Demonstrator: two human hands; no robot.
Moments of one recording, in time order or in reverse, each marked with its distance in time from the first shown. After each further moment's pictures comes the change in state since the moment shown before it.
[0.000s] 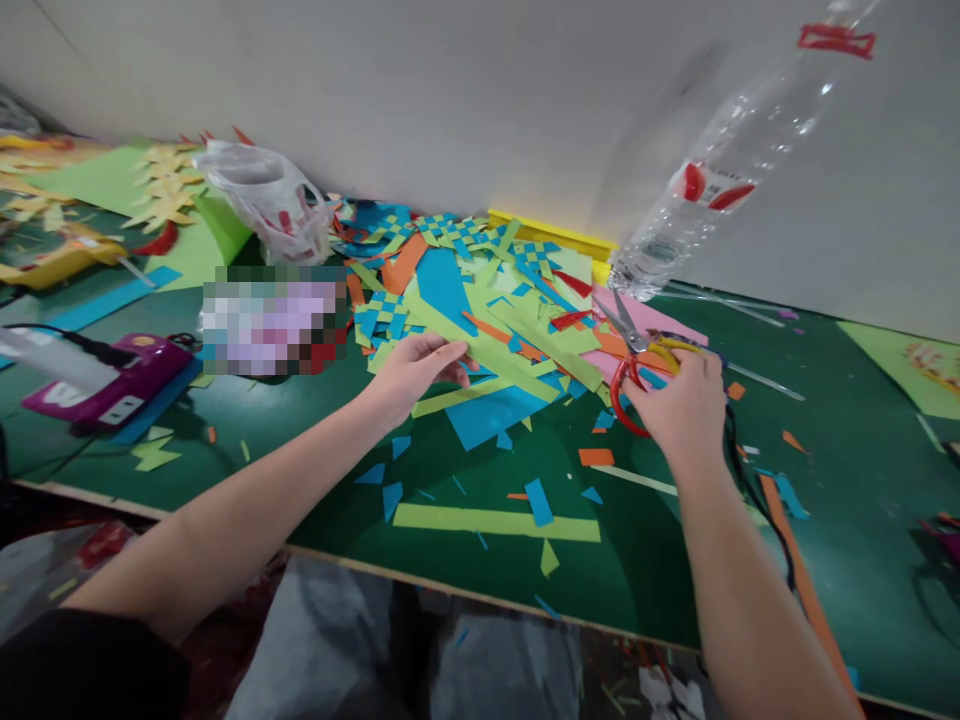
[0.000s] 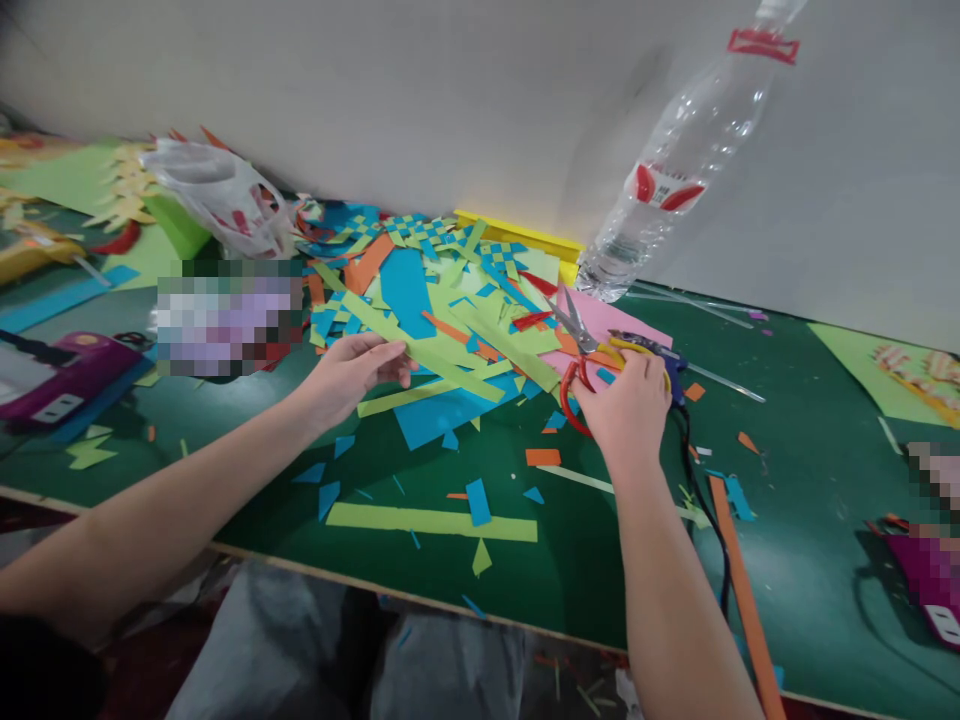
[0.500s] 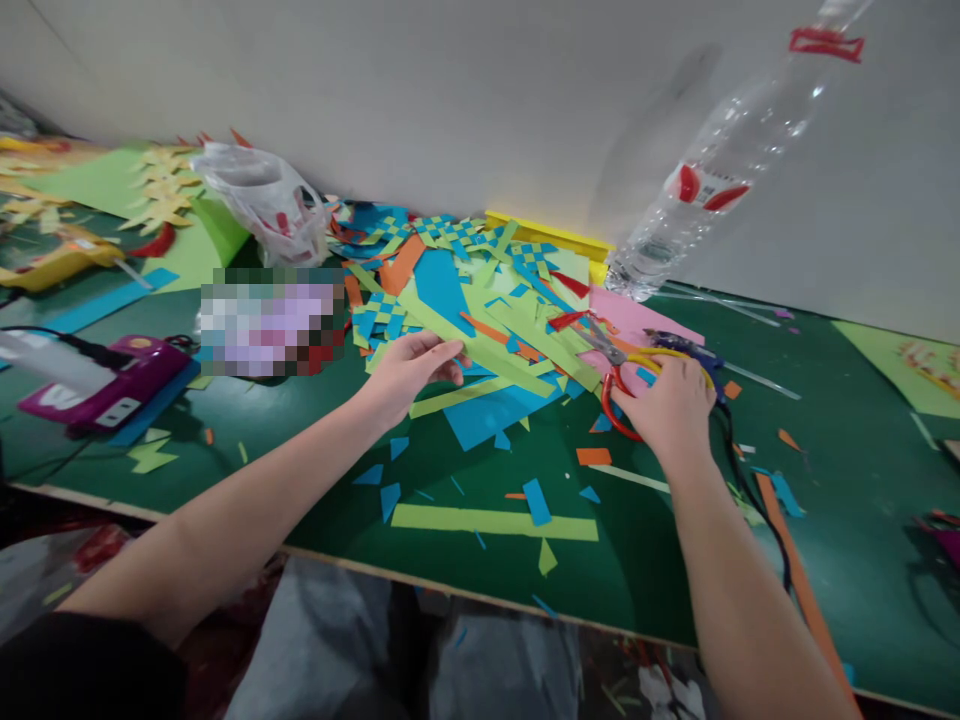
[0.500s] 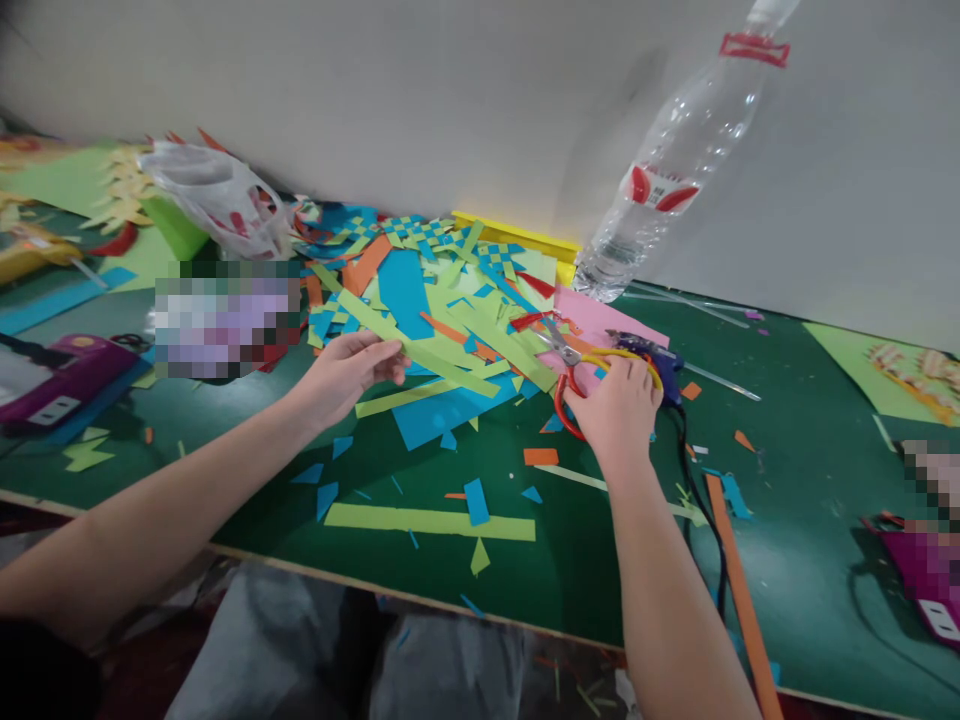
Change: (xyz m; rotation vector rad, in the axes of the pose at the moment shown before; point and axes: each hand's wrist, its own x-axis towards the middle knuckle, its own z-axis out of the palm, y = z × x) left_hand -0.001 0.004 0.000 -0.026 0.040 0.005; right_hand -0.004 0.004 0.010 -0.102 -0.058 -0.014
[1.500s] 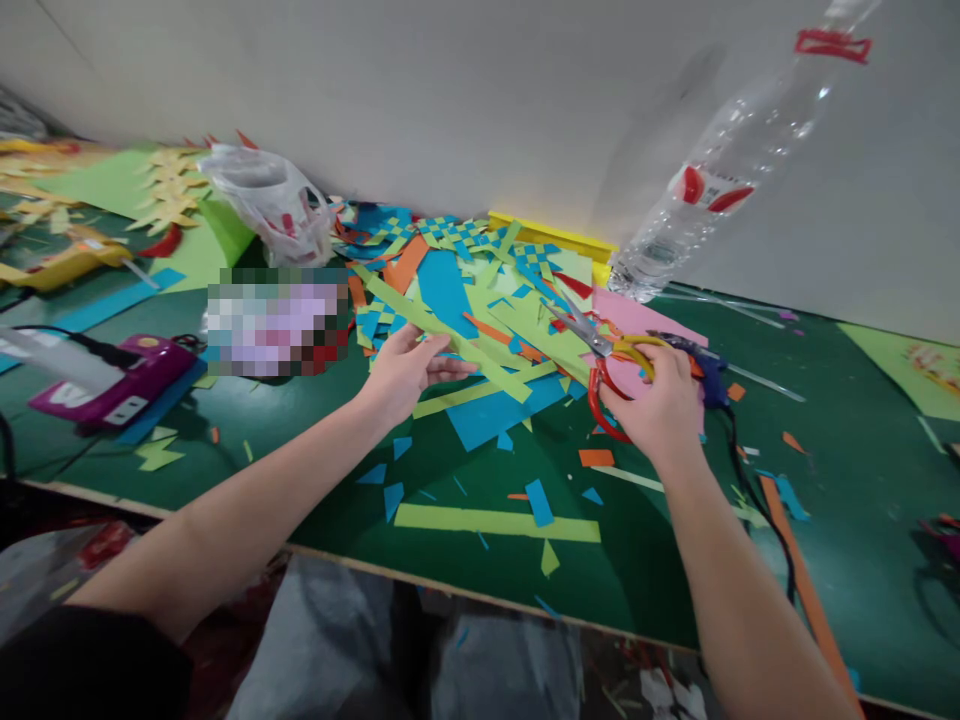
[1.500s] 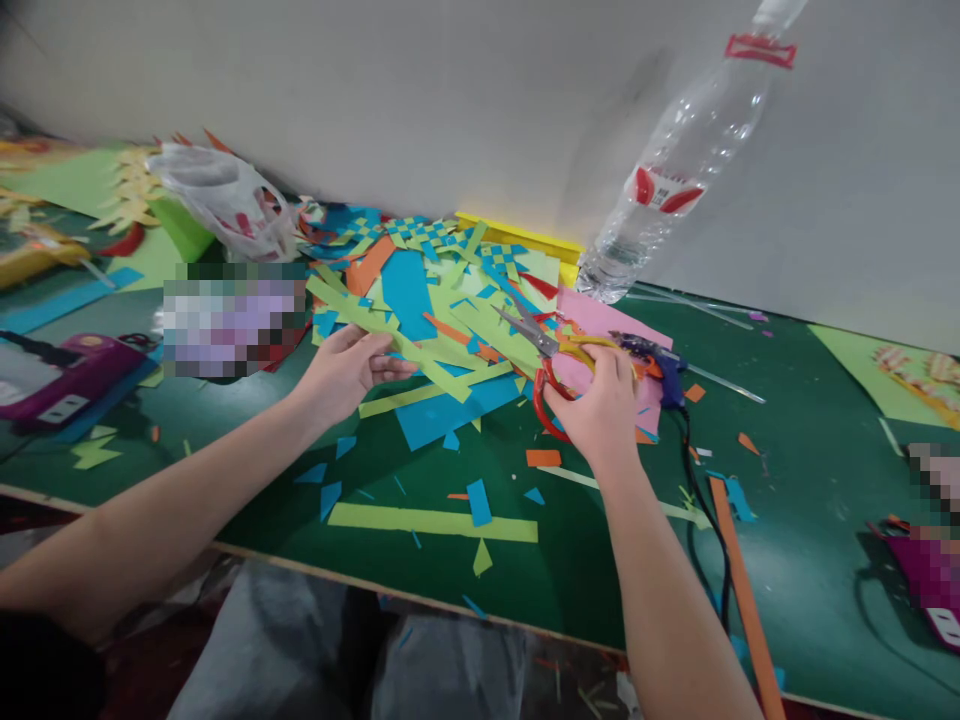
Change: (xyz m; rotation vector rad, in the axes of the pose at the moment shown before) left_hand 0.003 0.000 0.002 -0.135 0.168 -0.039; right_hand -0.006 -0.022 -0.008 0.322 0.102 -0.217
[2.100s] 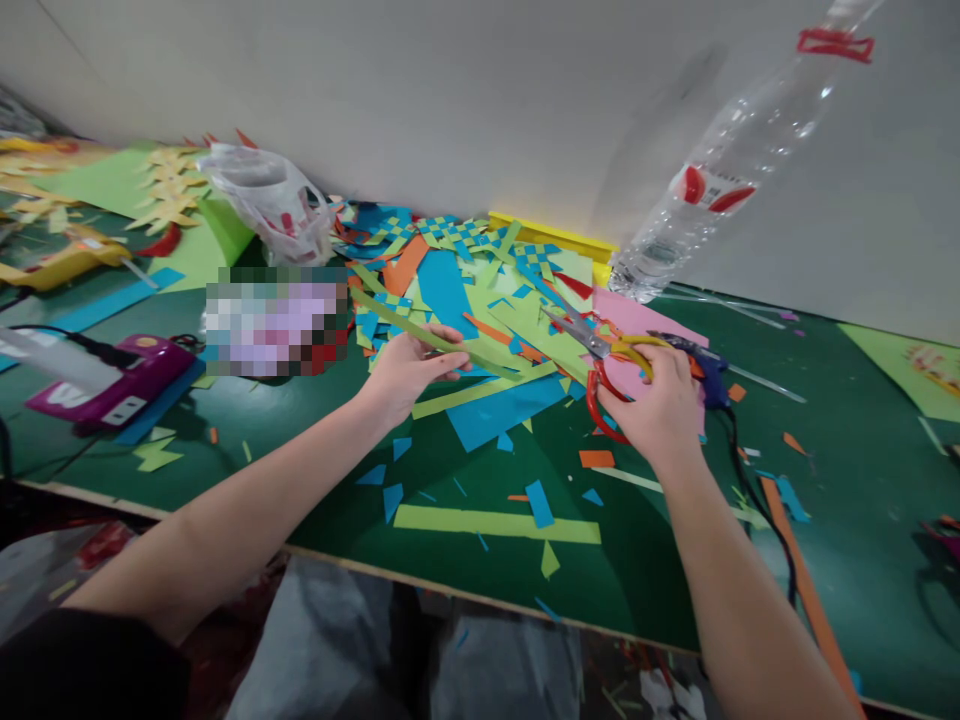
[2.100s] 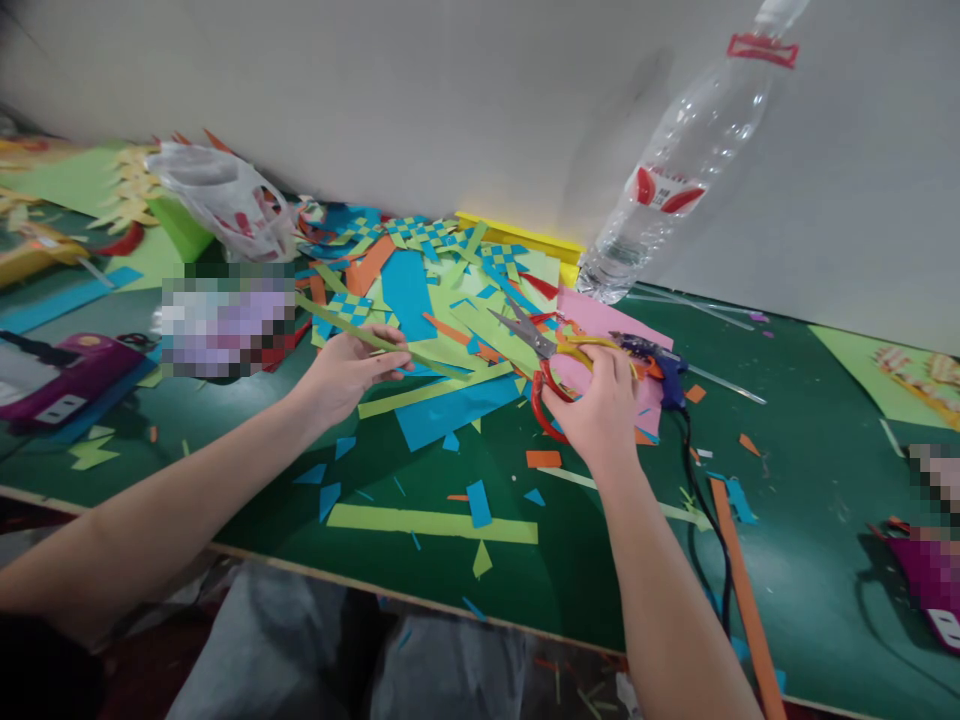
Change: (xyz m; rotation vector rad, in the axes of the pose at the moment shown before) left_hand 0.002 -0.004 -0.006 0.118 -0.097 0.049; right_hand -0.001 0.002 0.001 -0.014 0.003 -0.040
